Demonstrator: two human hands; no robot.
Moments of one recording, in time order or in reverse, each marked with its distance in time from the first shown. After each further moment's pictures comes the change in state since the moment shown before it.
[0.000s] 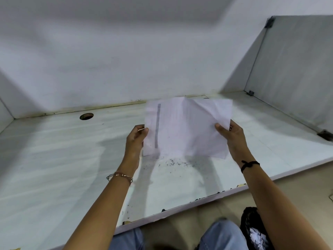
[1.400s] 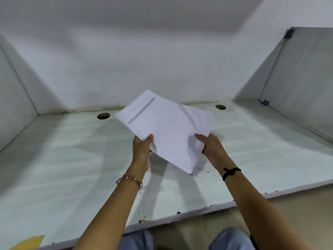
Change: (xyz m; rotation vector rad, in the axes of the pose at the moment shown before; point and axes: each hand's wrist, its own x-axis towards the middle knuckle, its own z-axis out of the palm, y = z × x) left_hand -0.017 0.020 -0.021 -0.159 0.232 -0.141; right_hand -0.006 0.016 0.104 0.142 -0.163 0.317
